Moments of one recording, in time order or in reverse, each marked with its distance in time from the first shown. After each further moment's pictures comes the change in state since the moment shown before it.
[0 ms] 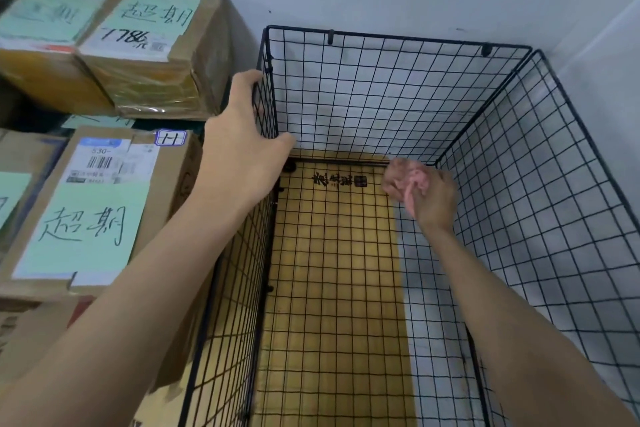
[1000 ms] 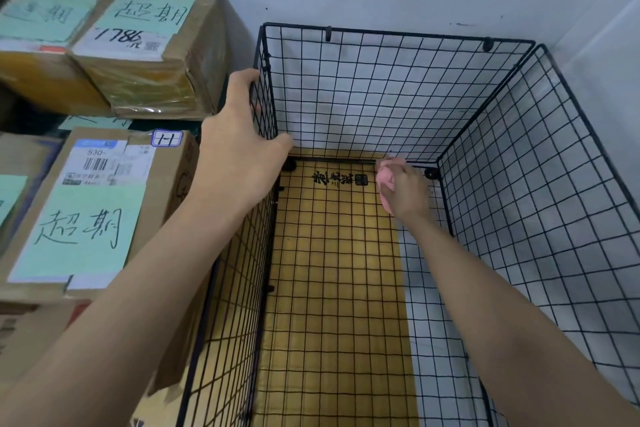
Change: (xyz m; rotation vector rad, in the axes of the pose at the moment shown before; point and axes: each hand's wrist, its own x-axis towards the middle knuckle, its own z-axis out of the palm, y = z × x) left_hand 0.001 0.001 0.001 0.019 0.020 -0.006; right_hand 0.007 -0.024 0.033 -0.157 -0.213 -0.212
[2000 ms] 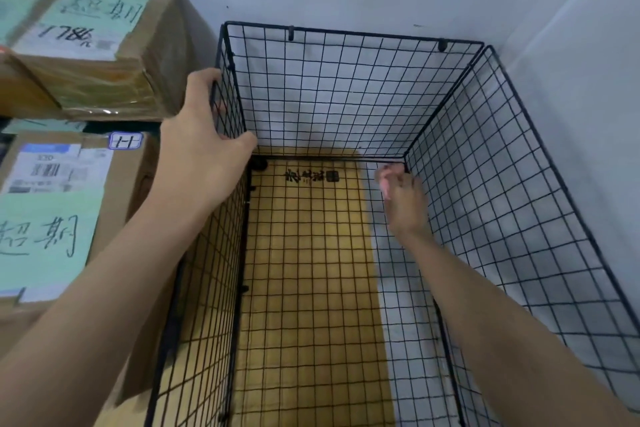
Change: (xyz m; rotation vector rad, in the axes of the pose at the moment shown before) left_hand 0.001 -0.003 0.000 -0.014 -0.010 0.039; right_hand -0.043 0.038 -0.023 -0.167 0.146 0.041
